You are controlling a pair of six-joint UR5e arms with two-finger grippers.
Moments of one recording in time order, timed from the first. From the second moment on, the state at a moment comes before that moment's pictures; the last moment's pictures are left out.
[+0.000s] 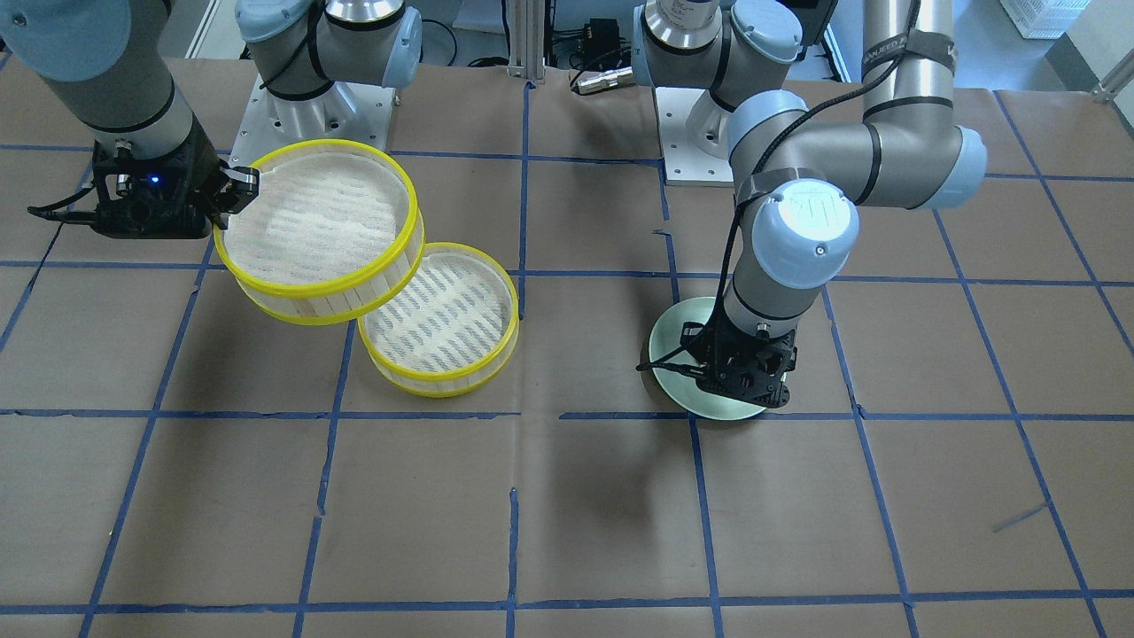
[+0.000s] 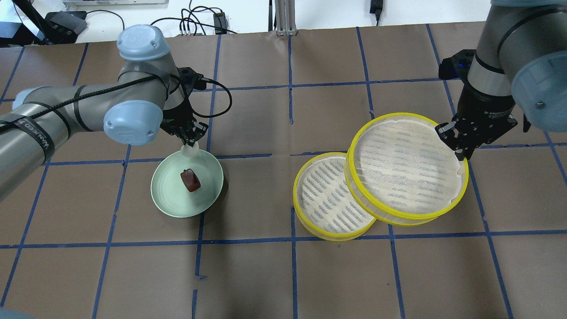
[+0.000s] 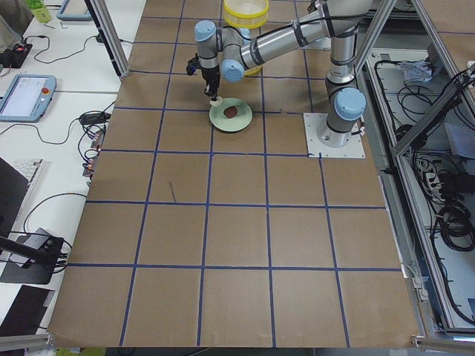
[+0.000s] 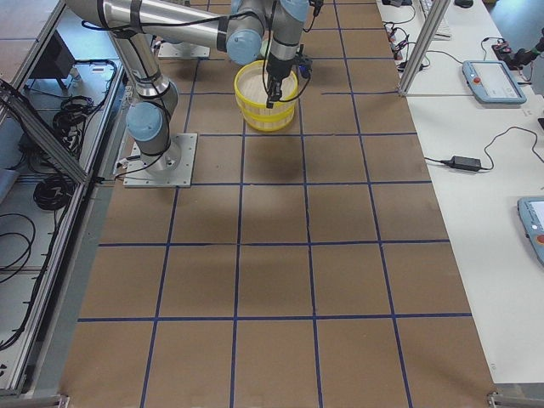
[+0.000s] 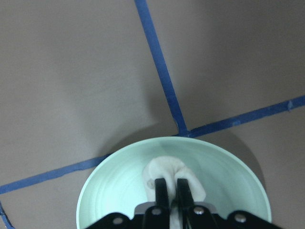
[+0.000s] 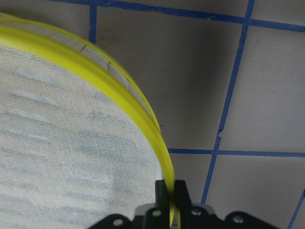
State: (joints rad) left arm -1.60 -1.84 -1.76 -1.18 1.65 0.24; right arm 1.45 -1.62 1.78 -1.54 -1.73 -0.21
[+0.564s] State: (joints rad) left arm -1.89 -1.81 -1.72 -1.22 1.52 -0.19; right arm 1.44 -1.62 1.78 -1.54 -1.73 -0.22
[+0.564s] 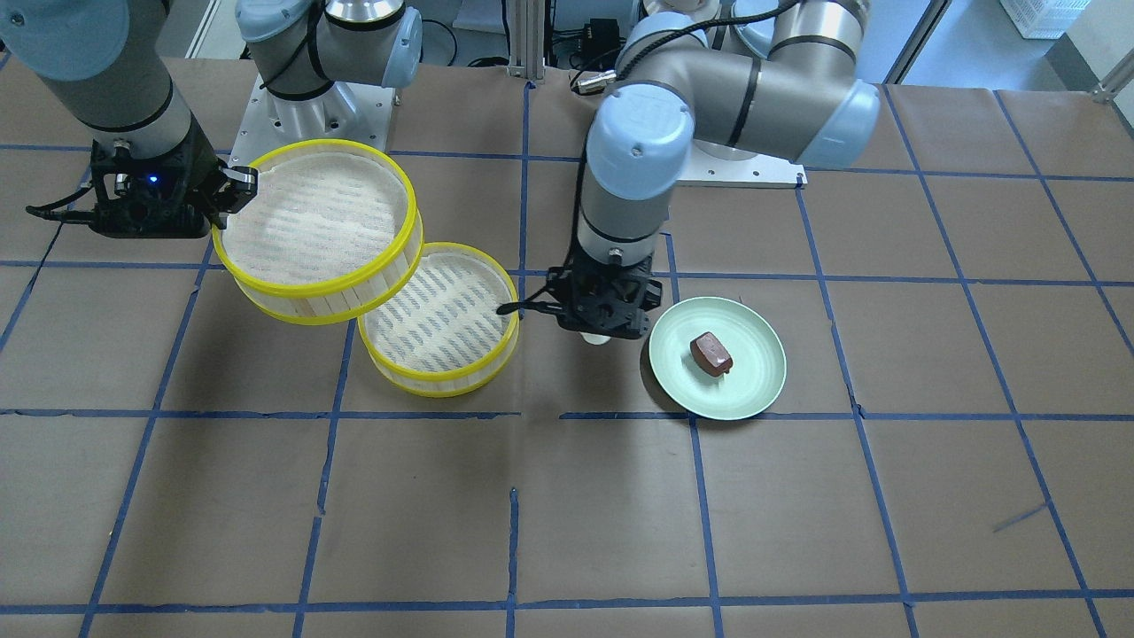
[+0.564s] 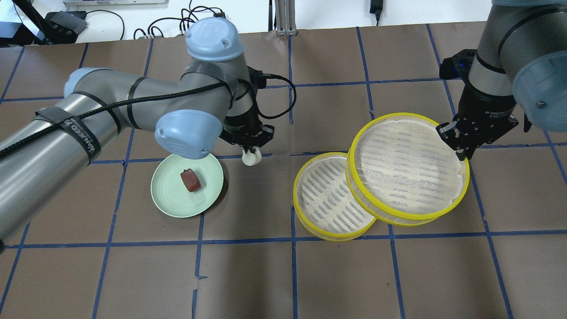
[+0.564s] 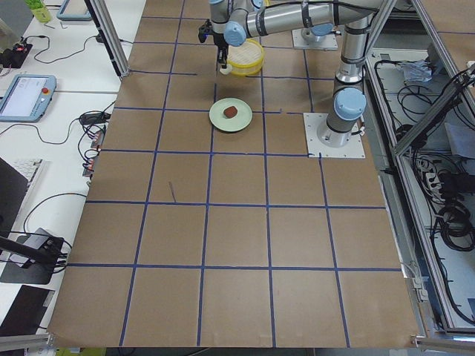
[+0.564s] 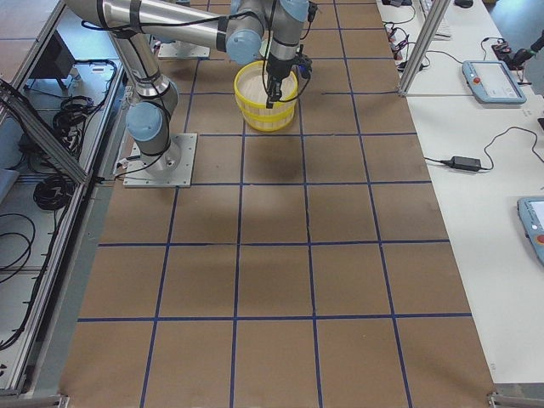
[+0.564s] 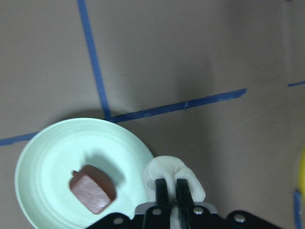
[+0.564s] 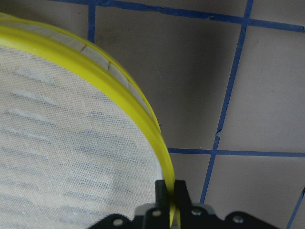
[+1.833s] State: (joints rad) left arm -2.07 -1.93 -1.73 -1.05 1.35 -0.43; right arm 1.34 -1.62 1.79 -1.55 -1.74 -0.36
